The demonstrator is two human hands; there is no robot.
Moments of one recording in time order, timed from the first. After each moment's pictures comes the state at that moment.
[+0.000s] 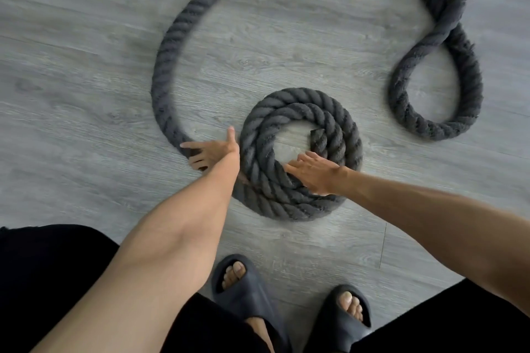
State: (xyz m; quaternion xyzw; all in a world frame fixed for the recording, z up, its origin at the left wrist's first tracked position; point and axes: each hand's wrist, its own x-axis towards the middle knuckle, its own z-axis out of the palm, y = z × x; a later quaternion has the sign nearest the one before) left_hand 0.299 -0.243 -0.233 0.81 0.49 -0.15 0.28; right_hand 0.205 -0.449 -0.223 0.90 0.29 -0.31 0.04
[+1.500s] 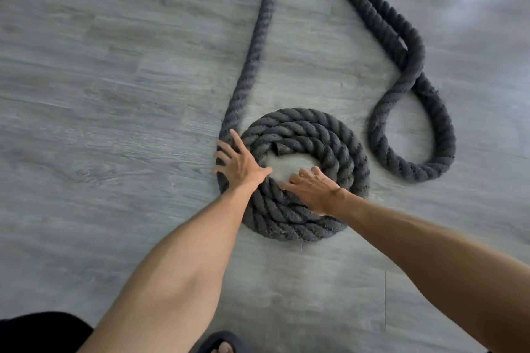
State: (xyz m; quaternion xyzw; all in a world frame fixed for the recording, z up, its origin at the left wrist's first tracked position) left_hand 0.356 -0.328 -0.241 0.97 0.05 -0.24 0.10; right_hand 0.263 -0.483 -0.207 0.93 0.21 -0.29 0.10
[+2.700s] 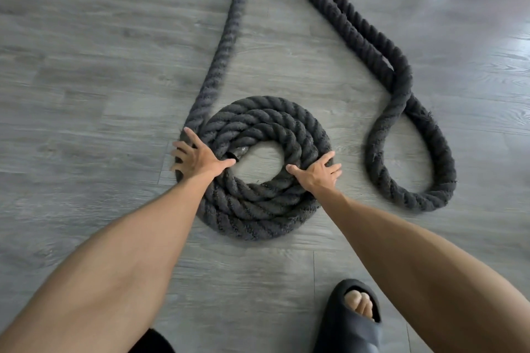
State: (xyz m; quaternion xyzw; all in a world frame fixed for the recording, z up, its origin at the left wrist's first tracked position) left_hand 0.530 -0.306 -0.245 0.96 0.05 -0.25 0.12; right_hand 0.396 -0.517 -0.244 0.77 -0.52 -0.15 -0.35
